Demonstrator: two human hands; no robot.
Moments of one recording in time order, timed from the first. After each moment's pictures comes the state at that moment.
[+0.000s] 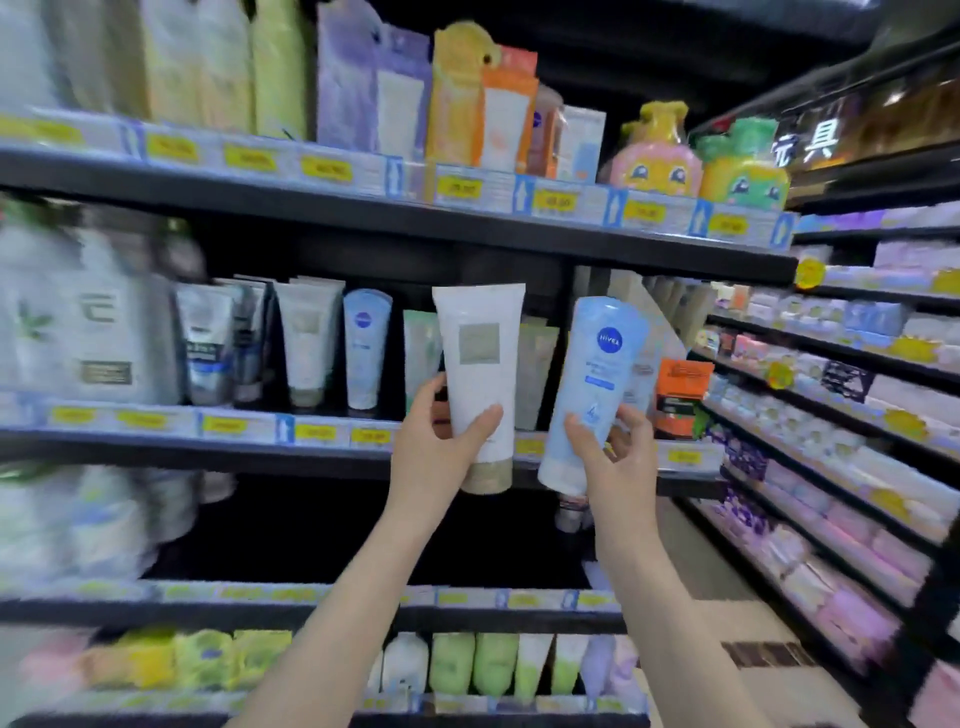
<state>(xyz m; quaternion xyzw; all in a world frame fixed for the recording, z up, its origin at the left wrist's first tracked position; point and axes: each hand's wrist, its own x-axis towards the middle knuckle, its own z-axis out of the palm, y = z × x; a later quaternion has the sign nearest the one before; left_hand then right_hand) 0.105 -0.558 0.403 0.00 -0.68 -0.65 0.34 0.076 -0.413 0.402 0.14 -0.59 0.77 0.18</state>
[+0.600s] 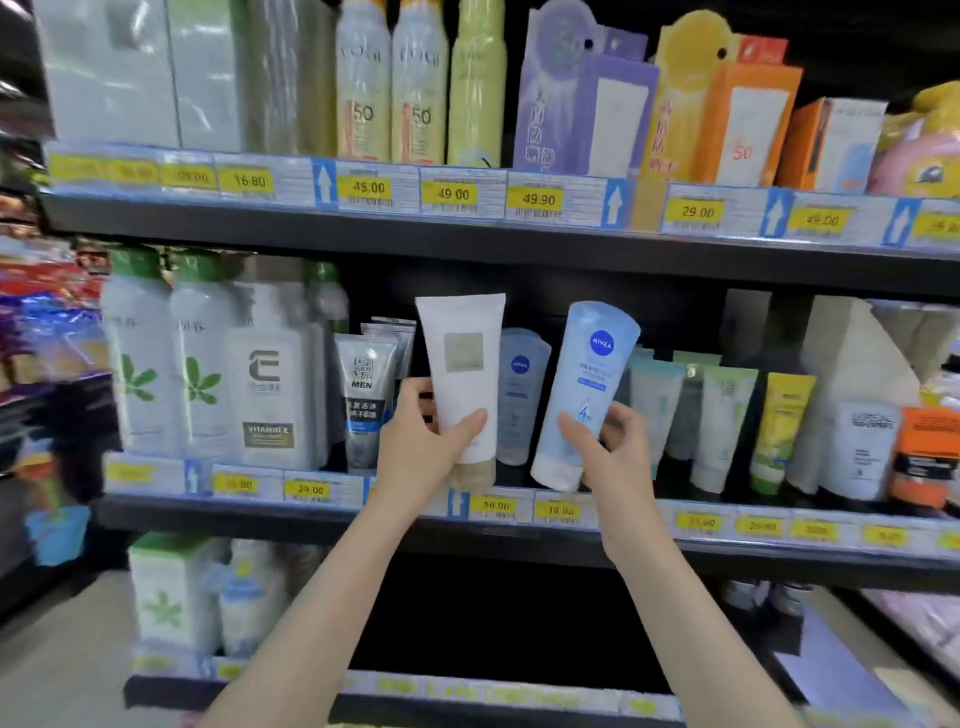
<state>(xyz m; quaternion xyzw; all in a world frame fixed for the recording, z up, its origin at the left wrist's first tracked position) 0.082 -0.780 0.422 0.08 -0.76 -0.54 0.37 0.026 -0.624 0.417 0.16 -0.60 0.78 0.09</state>
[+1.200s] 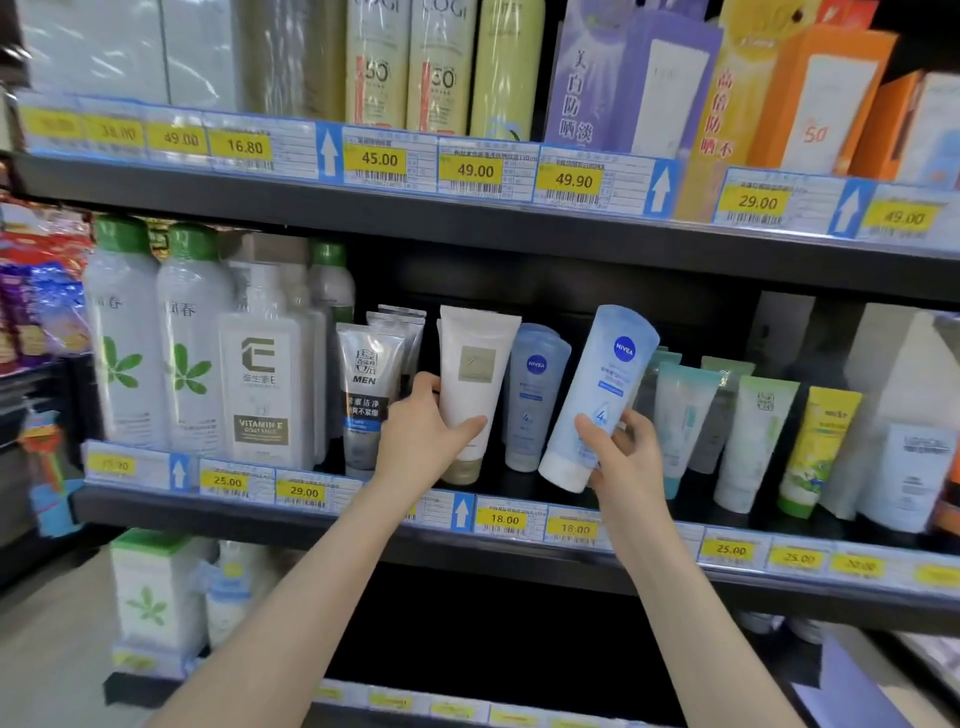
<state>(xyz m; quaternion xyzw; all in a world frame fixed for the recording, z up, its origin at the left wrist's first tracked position) 0.039 -0.807 0.418 0.14 -0.85 -0.36 0.36 -0.012 -0.633 0.407 0.16 -0.57 0.80 0.04</state>
